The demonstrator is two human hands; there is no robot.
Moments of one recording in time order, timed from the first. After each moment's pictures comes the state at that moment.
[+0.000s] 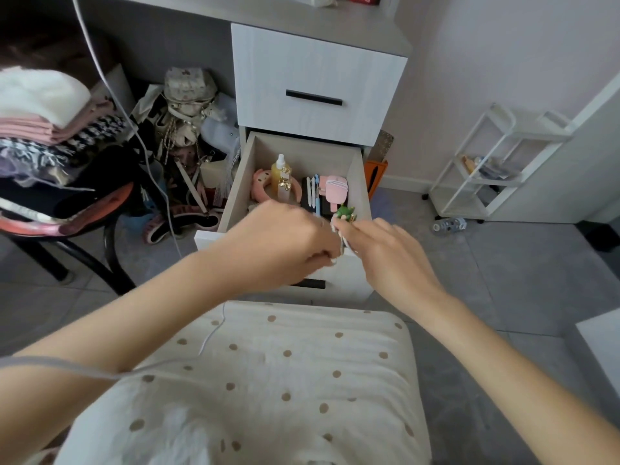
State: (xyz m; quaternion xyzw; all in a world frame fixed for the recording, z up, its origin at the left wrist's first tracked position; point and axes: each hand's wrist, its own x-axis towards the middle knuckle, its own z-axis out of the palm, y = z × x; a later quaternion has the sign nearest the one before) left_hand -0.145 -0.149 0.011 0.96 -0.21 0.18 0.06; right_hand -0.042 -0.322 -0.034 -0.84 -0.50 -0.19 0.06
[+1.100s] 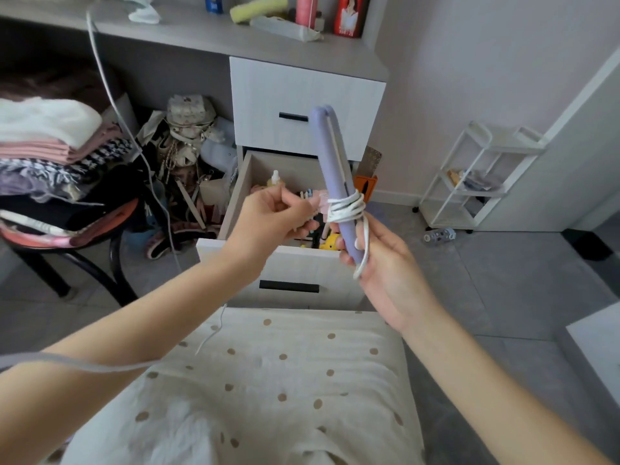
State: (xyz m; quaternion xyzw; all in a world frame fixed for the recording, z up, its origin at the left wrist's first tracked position) left_hand -0.147 -0.172 0.012 0.64 0.14 0.18 0.73; right_hand -0.098 -0.330 0.002 -0.56 -0.14 0.27 0.77
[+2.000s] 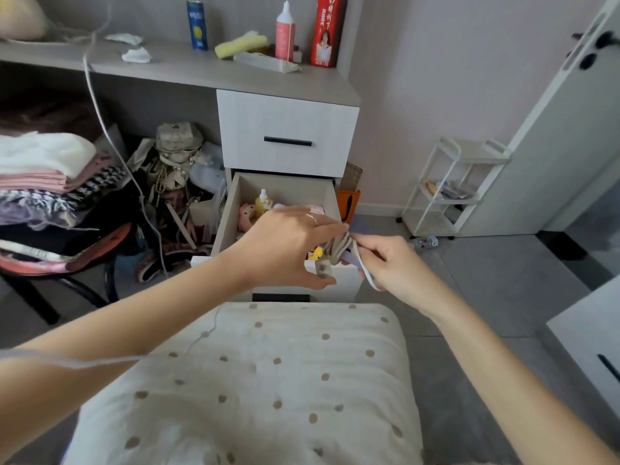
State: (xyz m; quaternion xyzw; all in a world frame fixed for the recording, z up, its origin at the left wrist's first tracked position) left_hand -0.153 -0.181 0.031 0.93 -0.24 0.28 0.02; right_hand -0.096 -0.372 0.032 -0.84 -0.33 0.09 0.41
